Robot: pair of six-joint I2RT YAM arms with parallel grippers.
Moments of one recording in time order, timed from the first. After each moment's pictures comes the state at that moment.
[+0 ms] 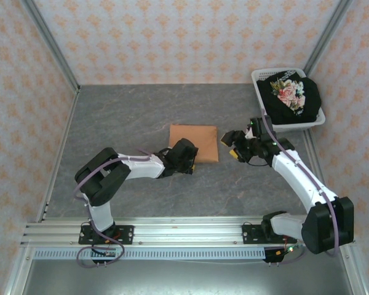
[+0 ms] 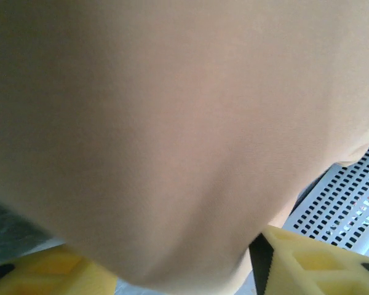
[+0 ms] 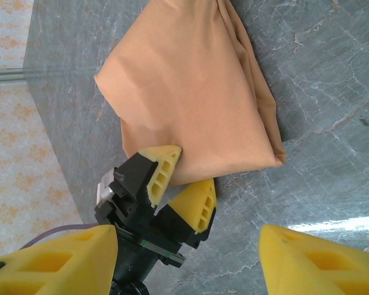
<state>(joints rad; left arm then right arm) -0.77 1.83 0.96 0.07 -0.09 -1.98 0.26 1.20 0.89 -0.57 -0.45 0.99</state>
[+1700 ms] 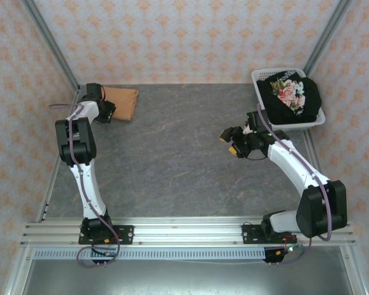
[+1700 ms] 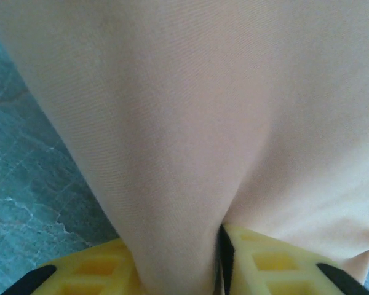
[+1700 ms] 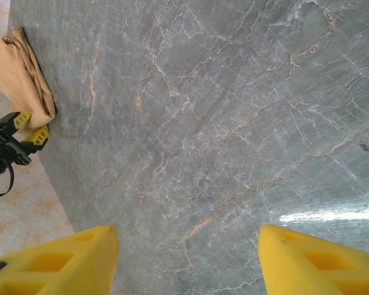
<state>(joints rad) 0.23 2.27 1.74 -0.49 0.14 -1.02 0.24 1.34 0.98 -0.59 -0.45 0.97</state>
